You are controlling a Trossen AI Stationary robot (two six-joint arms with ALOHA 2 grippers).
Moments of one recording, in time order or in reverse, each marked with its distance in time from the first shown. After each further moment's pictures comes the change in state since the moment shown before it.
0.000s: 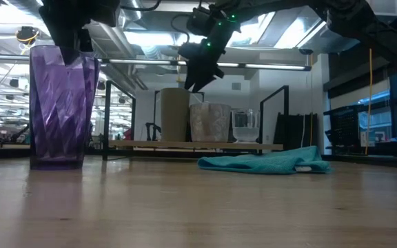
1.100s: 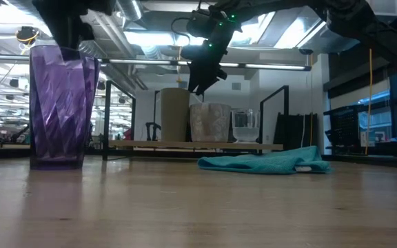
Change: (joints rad) left arm 0.032 -0.035 0.090 -0.138 -0.116 0.168; right arm 0.003 0.001 0.000 -0.069 0.000 0.025
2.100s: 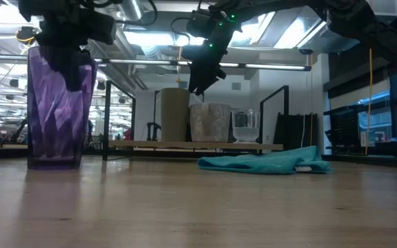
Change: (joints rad) left arm 0.003 0.001 -0.226 0.214 0.013 -0.070; right arm 0.000 0.000 0.000 -0.002 0.000 -0.051
